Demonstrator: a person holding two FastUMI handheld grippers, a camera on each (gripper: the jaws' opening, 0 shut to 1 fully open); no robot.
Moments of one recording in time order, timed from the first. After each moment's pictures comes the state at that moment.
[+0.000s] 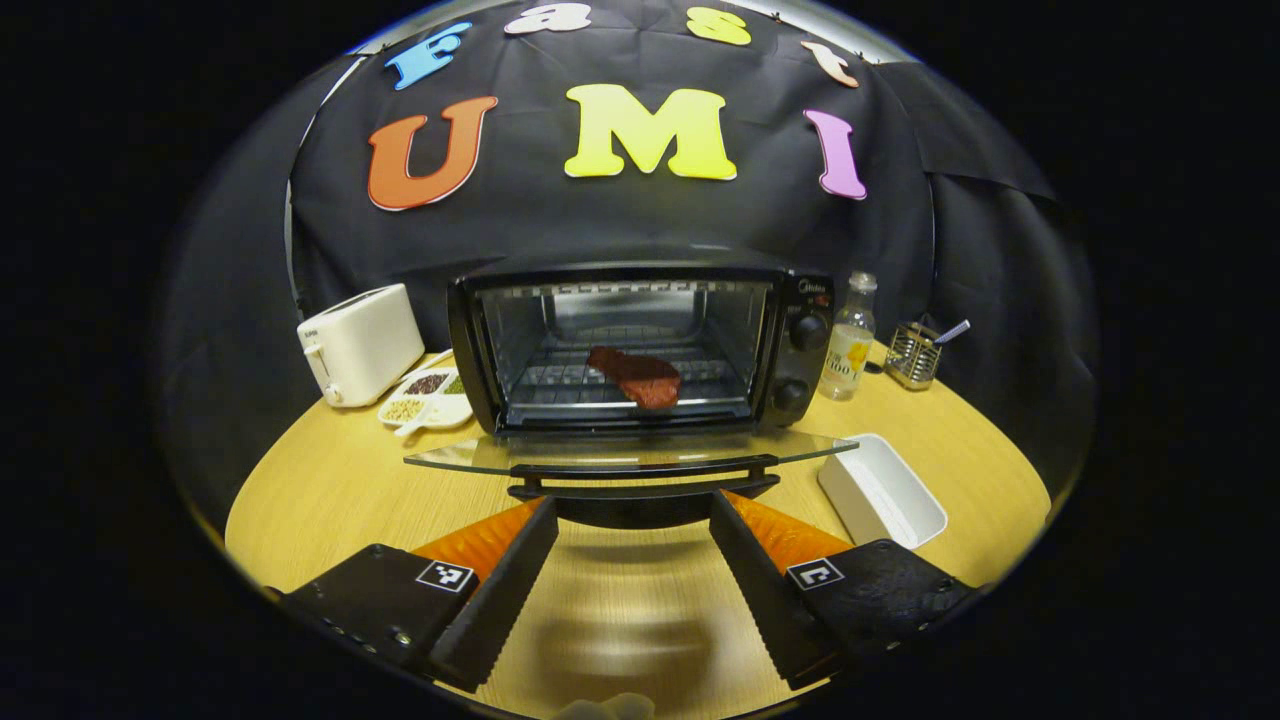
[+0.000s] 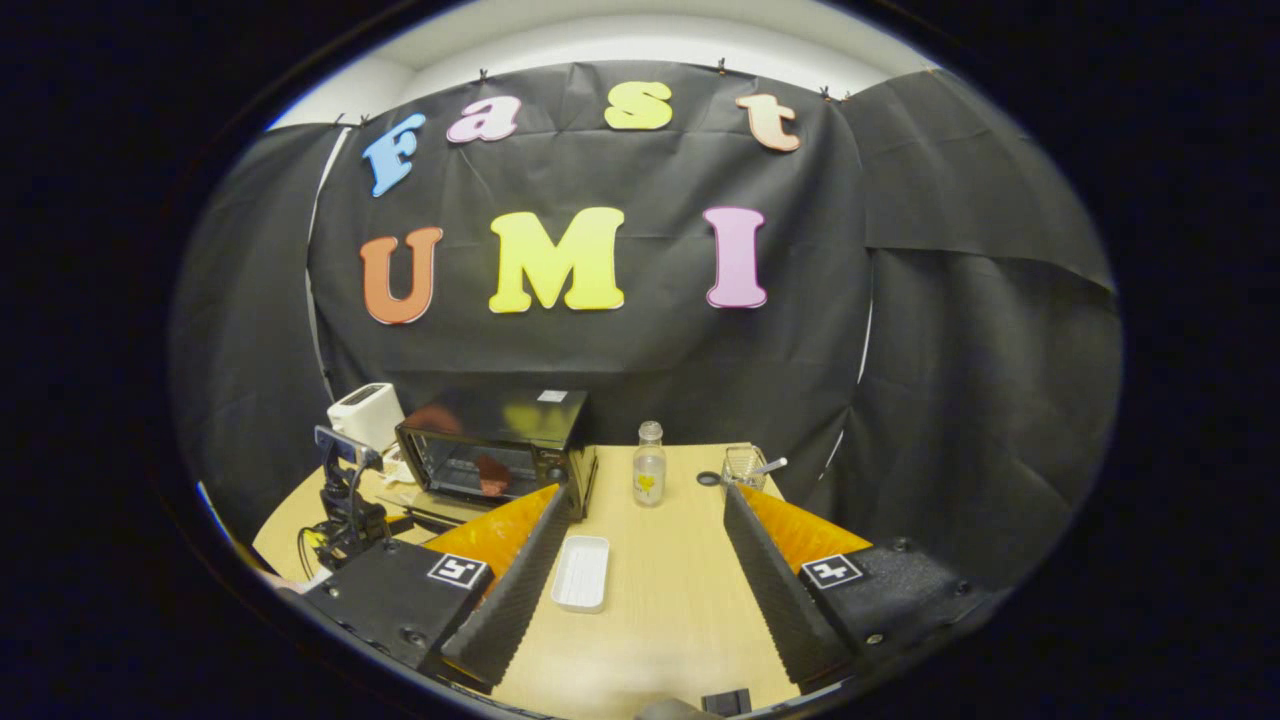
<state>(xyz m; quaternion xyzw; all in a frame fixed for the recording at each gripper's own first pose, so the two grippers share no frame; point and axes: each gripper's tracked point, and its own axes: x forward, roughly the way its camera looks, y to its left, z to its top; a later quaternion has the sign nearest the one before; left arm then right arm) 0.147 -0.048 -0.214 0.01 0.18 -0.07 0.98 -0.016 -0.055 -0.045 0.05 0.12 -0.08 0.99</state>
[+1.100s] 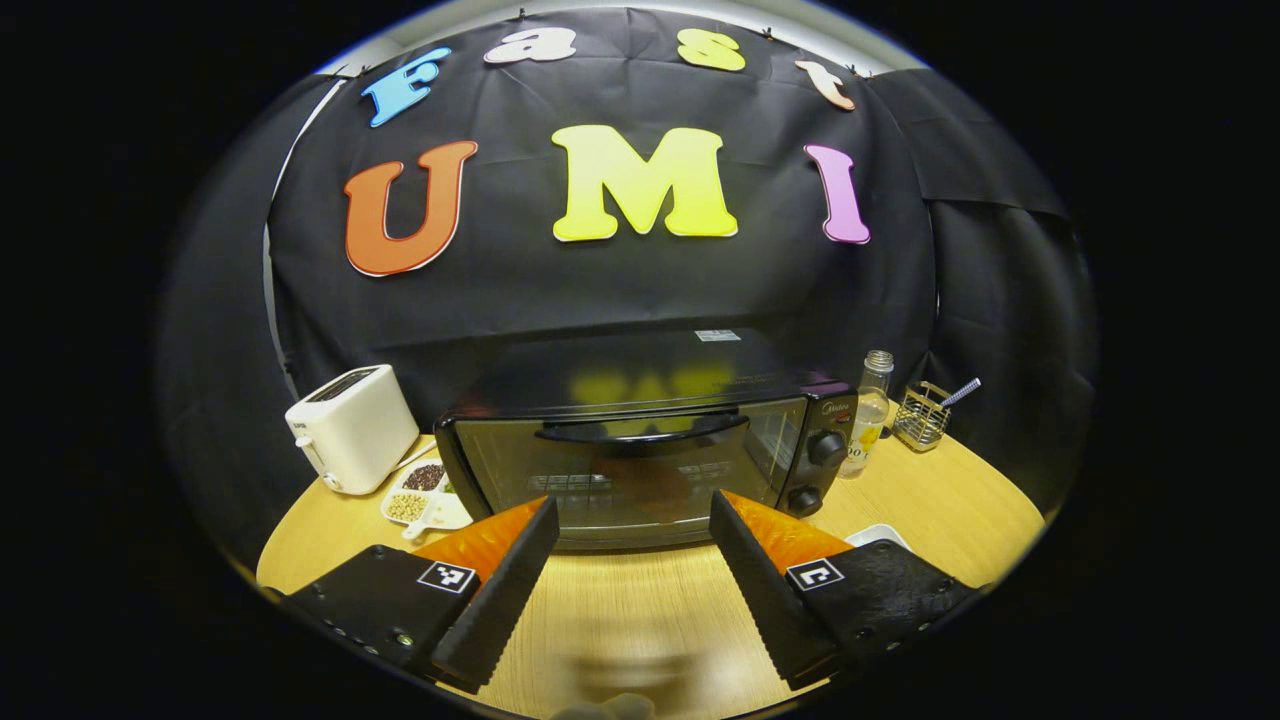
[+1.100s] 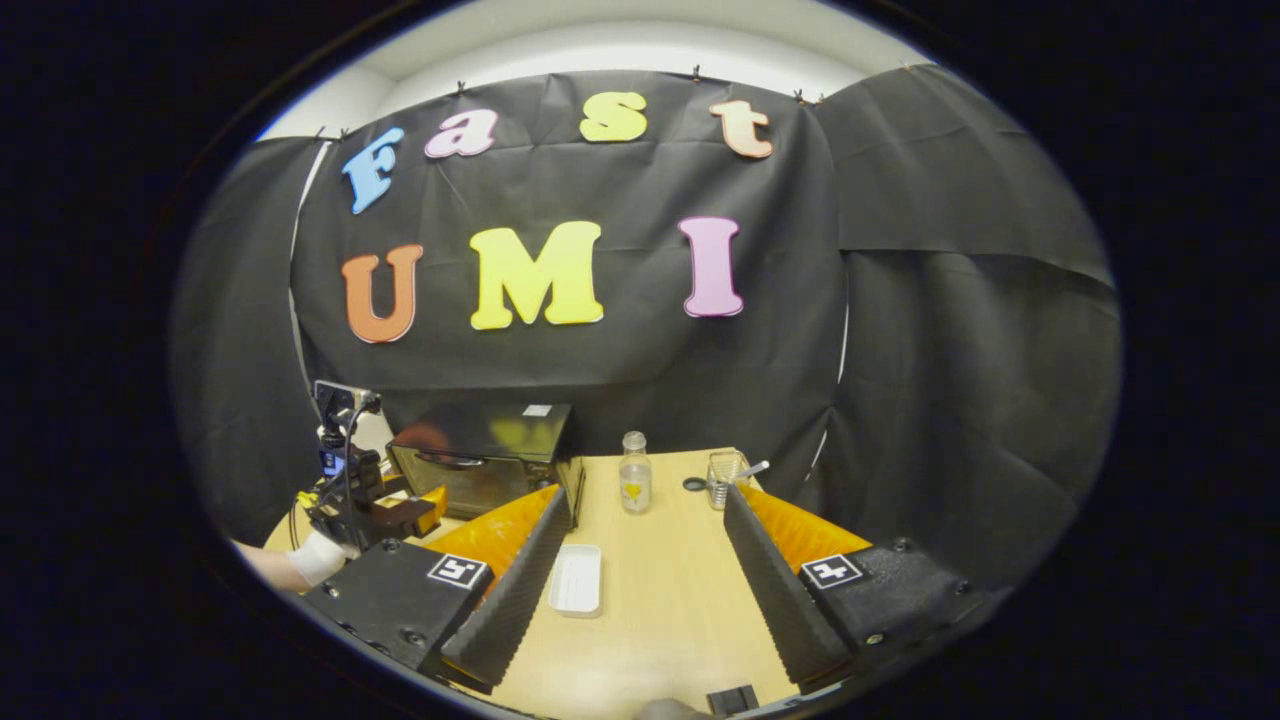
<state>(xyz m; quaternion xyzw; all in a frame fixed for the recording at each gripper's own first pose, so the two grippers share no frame) 0.198 -0.039 -0.151 0.02 0.13 -0.07 0.99 -0.027 -0.057 -0.036 0.07 0.11 -0.10 0.99</state>
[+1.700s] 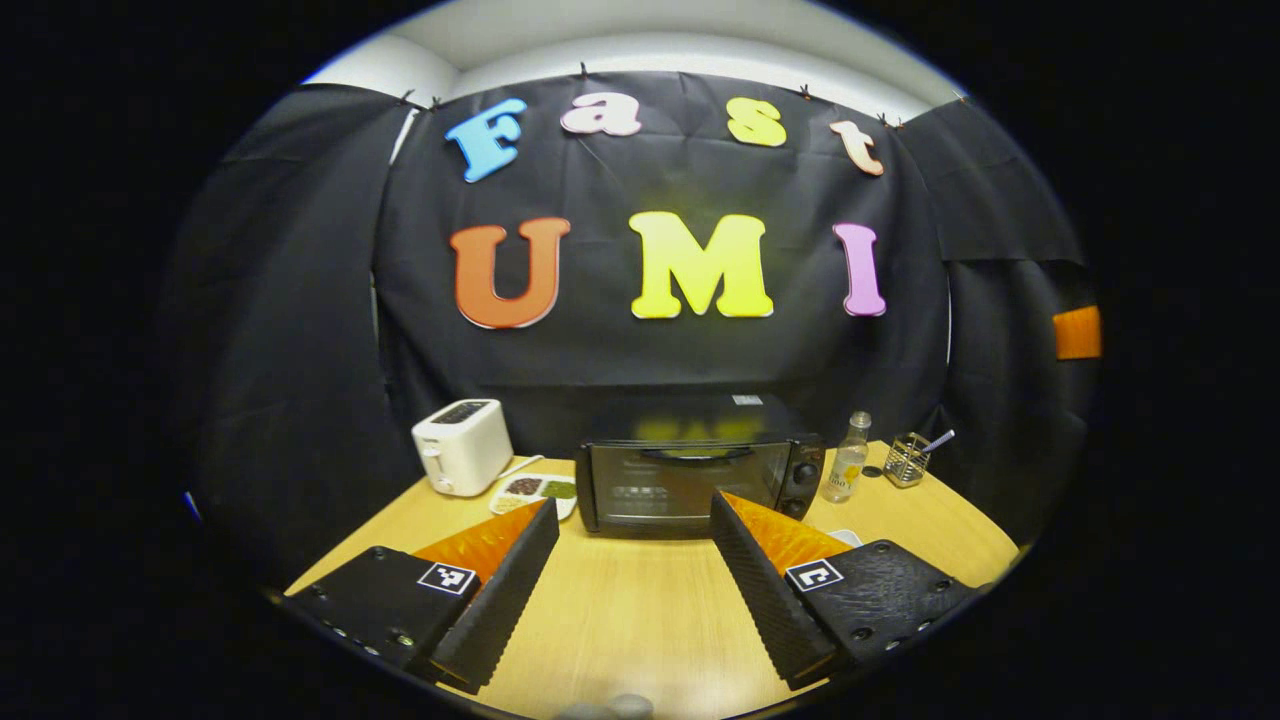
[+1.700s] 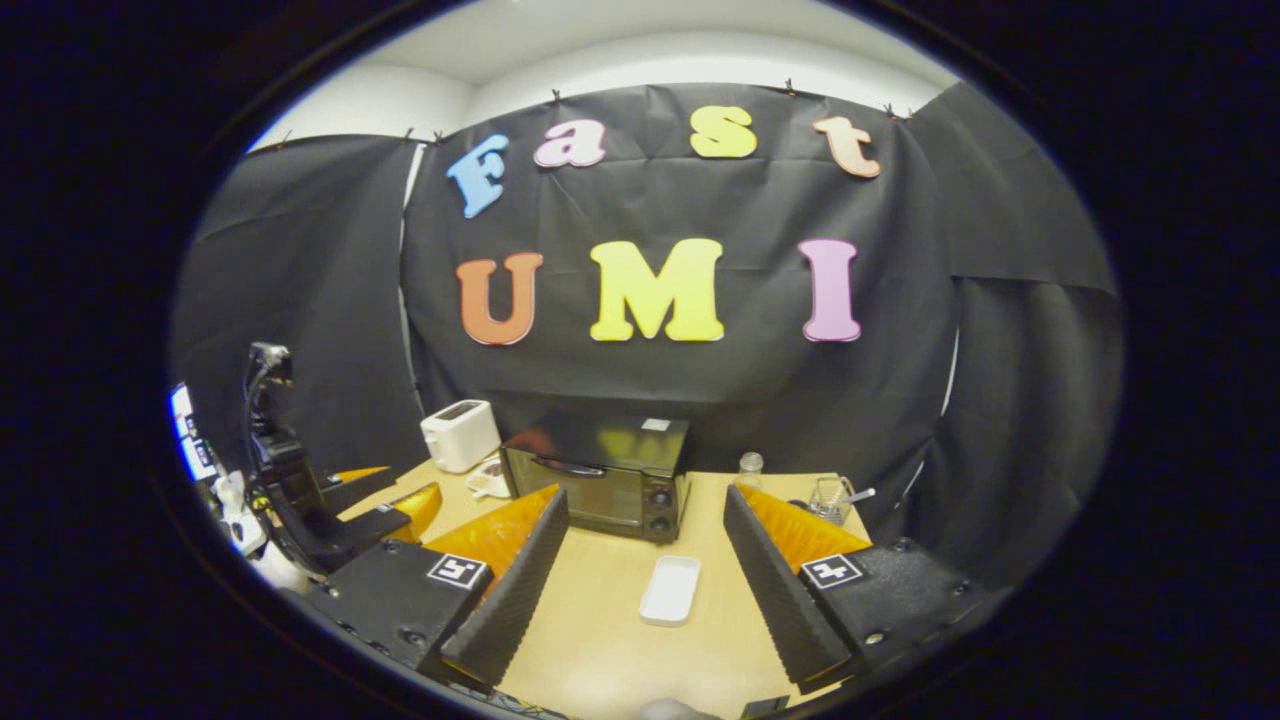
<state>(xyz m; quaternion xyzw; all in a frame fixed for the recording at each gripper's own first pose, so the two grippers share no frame) 0.013 0.034 -0.039 0.00 0.04 0.03 1.00 -0.038 0.036 -0.004 0.04 0.08 0.06 0.99</state>
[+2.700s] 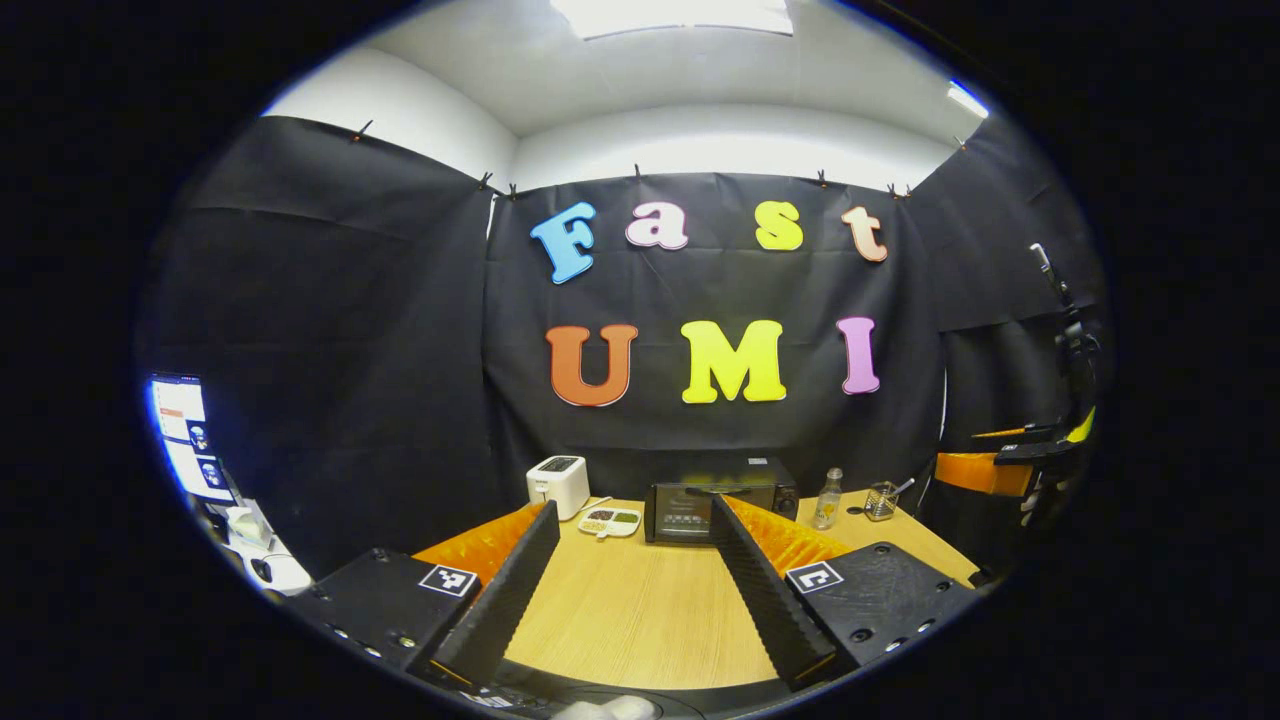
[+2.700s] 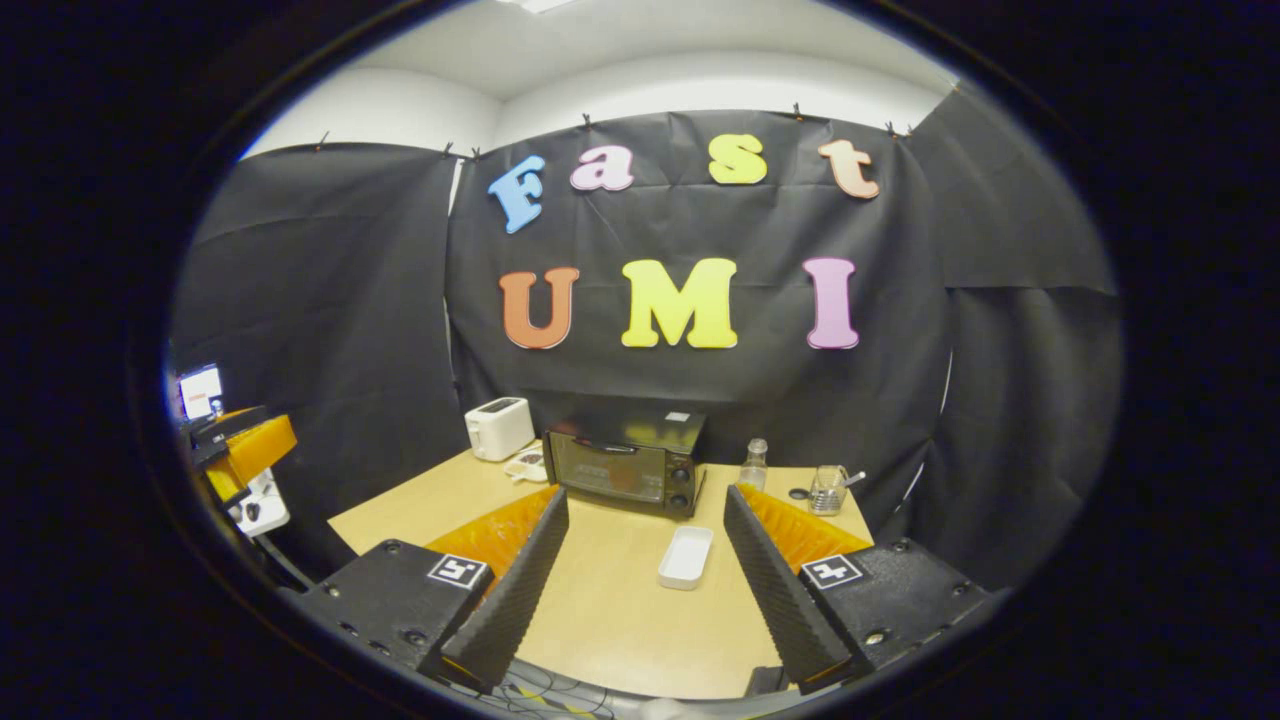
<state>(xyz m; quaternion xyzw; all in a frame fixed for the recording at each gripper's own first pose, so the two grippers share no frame) -0.214 0.048 0.040 -0.01 -0.04 0.08 1.00 -0.153 0.041 -0.017 0.04 0.06 0.08 0.99</state>
